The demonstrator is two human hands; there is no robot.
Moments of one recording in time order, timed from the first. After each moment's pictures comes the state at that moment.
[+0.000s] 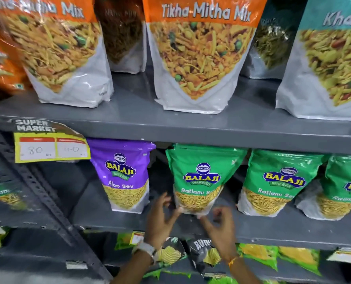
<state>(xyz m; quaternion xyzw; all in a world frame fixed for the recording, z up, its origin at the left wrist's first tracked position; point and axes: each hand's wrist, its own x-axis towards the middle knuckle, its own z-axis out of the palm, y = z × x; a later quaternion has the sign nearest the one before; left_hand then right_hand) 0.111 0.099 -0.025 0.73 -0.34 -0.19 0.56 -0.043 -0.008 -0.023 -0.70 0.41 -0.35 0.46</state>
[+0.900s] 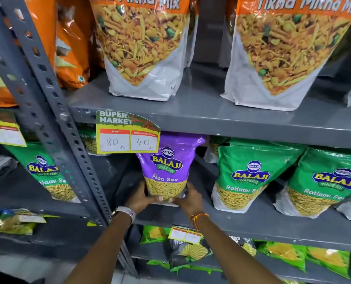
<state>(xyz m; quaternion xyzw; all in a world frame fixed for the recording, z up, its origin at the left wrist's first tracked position) 0.291 0.178 -0.019 0.73 -0.32 -0.31 0.52 0.143 0.066 0.000 -0.75 0.38 -0.20 0.50</state>
